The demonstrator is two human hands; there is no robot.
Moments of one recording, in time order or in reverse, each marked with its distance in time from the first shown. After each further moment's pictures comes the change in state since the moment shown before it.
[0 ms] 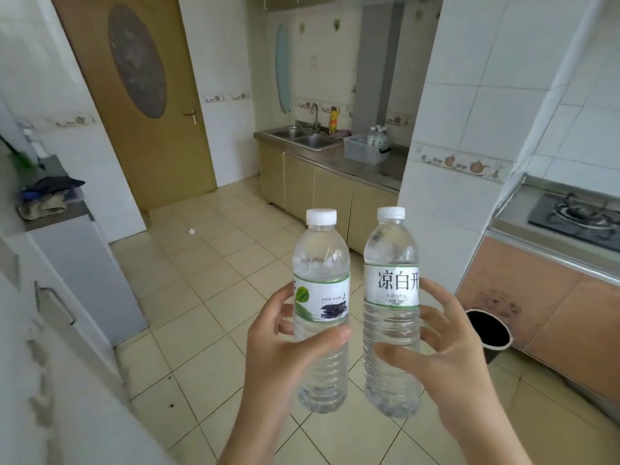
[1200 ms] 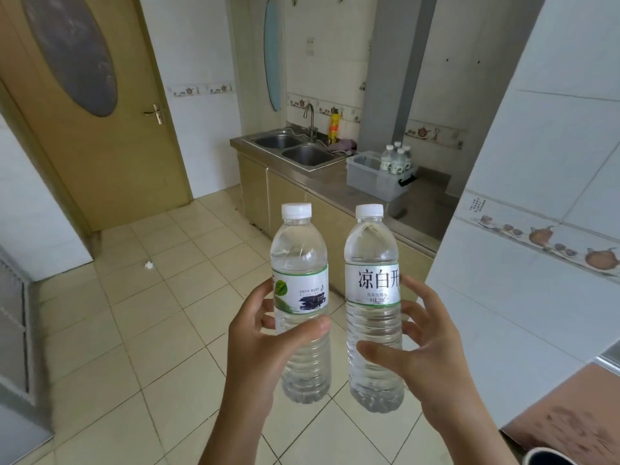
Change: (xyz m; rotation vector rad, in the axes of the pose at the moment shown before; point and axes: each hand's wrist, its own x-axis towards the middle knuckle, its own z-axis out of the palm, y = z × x) left_hand 0.597 -0.102 0.184 0.012 0.068 -0.034; right_hand 0.629 0.098 0.058 -0.015 -0.044 0.002
